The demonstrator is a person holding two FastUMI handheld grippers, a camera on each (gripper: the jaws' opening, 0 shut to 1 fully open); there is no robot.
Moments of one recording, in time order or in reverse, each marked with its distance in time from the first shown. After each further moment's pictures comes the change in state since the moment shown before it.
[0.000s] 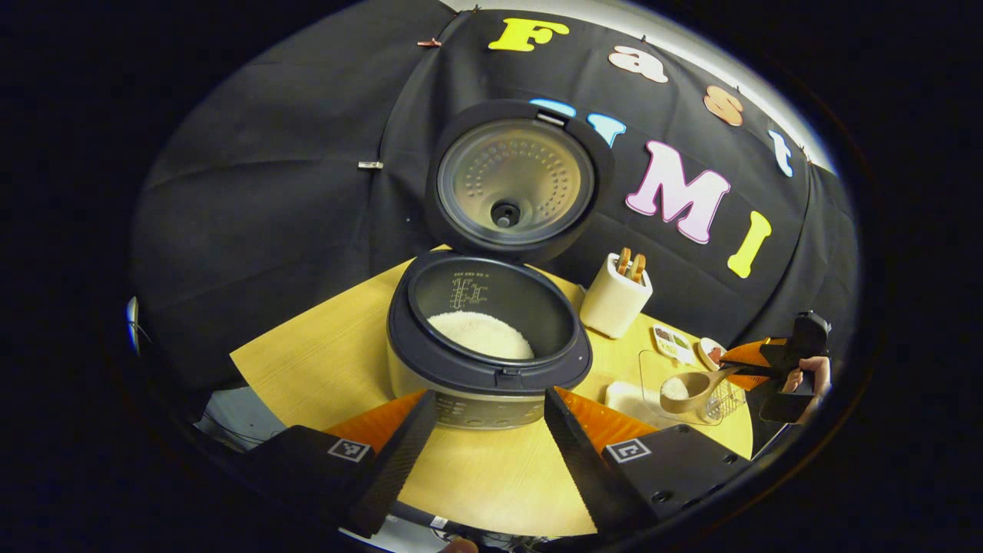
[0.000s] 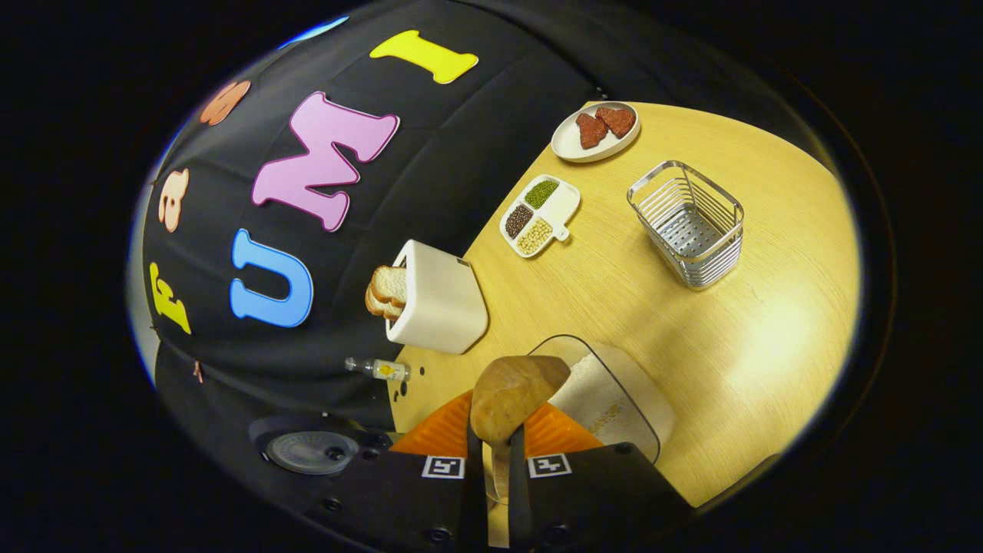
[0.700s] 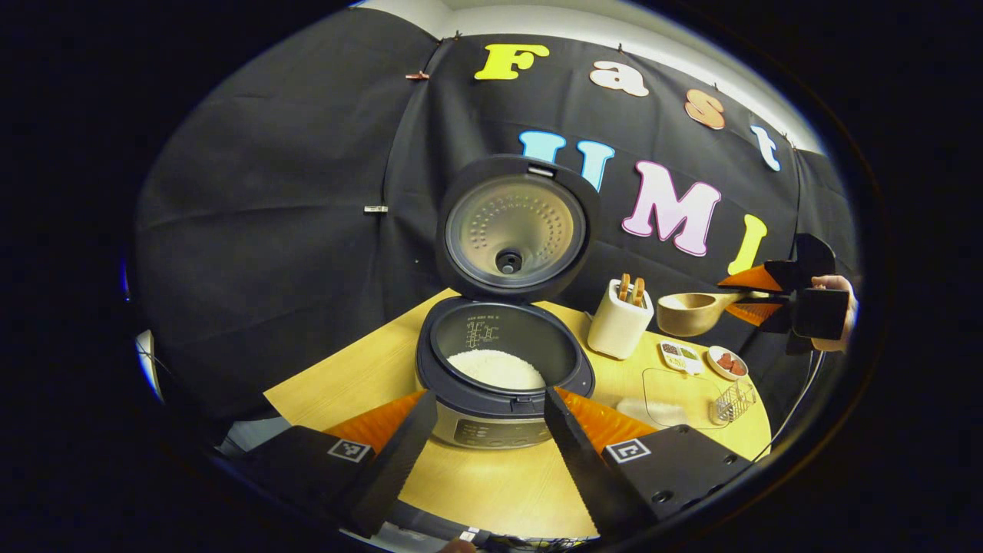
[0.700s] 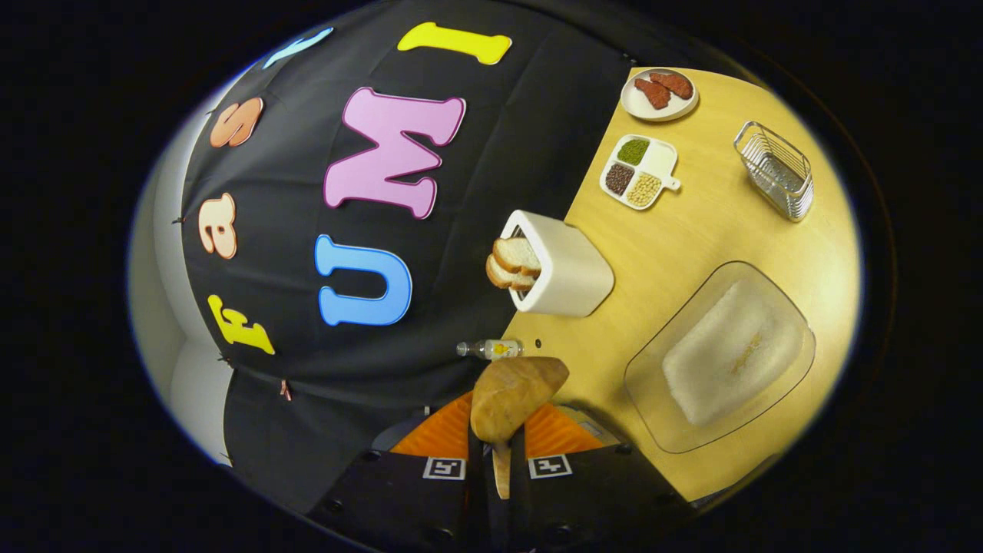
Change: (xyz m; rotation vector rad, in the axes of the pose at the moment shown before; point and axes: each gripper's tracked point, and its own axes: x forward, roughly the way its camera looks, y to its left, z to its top) left arm -0.034 0.017 0.036 0.079 -0.115 0.051; right arm -0.014 0.164 -0.051 0.108 0.118 0.258
